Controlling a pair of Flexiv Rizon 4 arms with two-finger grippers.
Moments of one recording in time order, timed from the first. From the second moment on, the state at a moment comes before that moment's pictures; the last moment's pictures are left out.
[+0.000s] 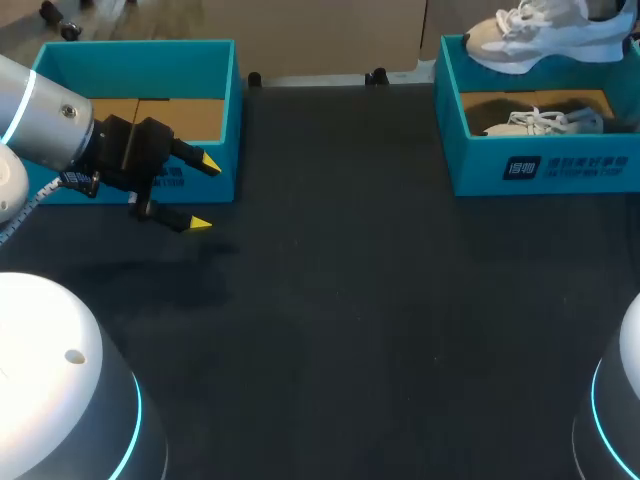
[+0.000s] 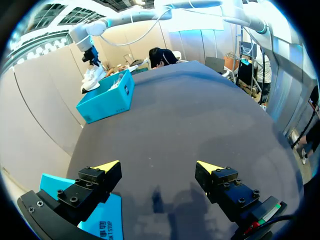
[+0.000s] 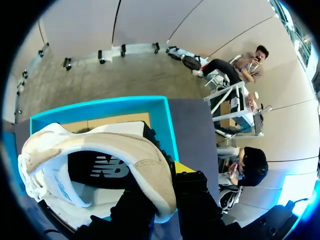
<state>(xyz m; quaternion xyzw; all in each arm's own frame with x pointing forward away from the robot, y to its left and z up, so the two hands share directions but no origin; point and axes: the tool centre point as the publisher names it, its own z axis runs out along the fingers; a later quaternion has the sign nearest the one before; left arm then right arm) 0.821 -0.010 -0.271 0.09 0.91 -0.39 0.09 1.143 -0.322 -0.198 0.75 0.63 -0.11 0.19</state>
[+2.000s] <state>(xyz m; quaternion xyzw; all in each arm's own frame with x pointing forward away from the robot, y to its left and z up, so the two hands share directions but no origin) 0.821 -0.010 -0.271 0.09 0.91 -0.39 0.09 1.149 -0.348 -0.304 0.77 0.60 -0.14 0.18</state>
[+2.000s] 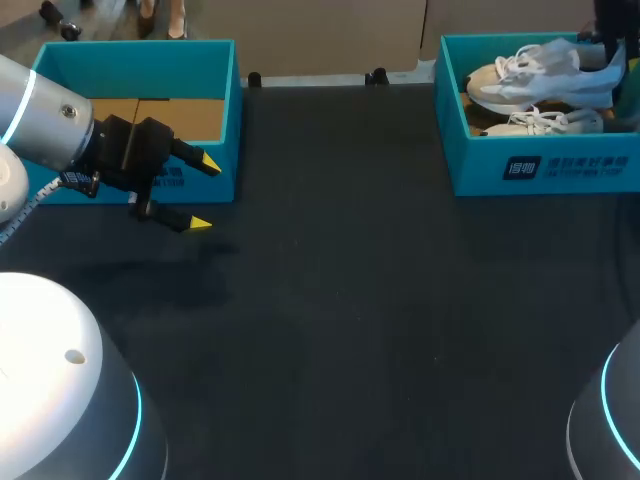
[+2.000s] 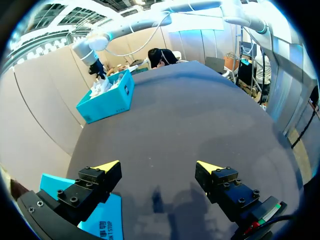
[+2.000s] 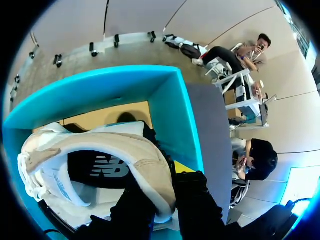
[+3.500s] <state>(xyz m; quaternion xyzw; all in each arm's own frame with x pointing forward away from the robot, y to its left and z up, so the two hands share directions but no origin) 0.821 -0.010 -0.271 0.09 0.91 -0.39 0.09 1.148 -0.359 -0.352 0.77 0.59 -0.15 0.17</state>
